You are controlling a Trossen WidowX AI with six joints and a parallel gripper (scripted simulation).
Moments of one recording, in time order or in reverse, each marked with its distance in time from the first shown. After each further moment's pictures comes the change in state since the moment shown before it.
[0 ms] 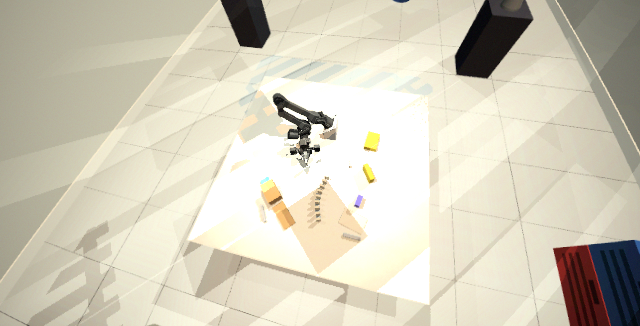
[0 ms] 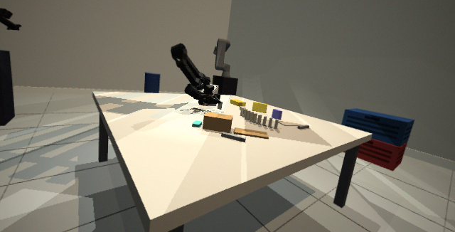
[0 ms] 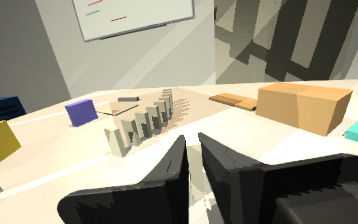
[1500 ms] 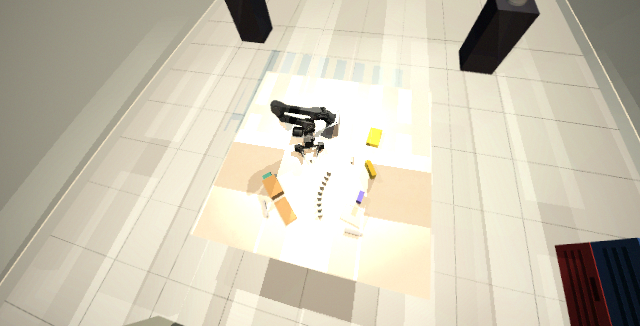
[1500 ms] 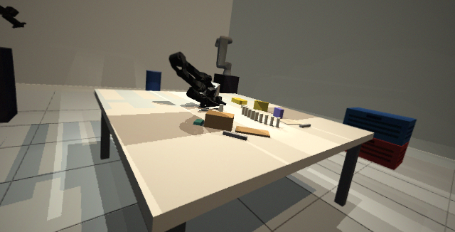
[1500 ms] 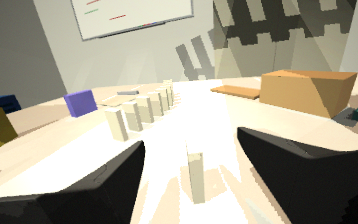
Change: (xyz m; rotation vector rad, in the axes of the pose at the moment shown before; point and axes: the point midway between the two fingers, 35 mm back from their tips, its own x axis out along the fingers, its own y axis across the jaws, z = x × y) arm -0.003 0.012 -0.028 0.002 -0.005 -0.011
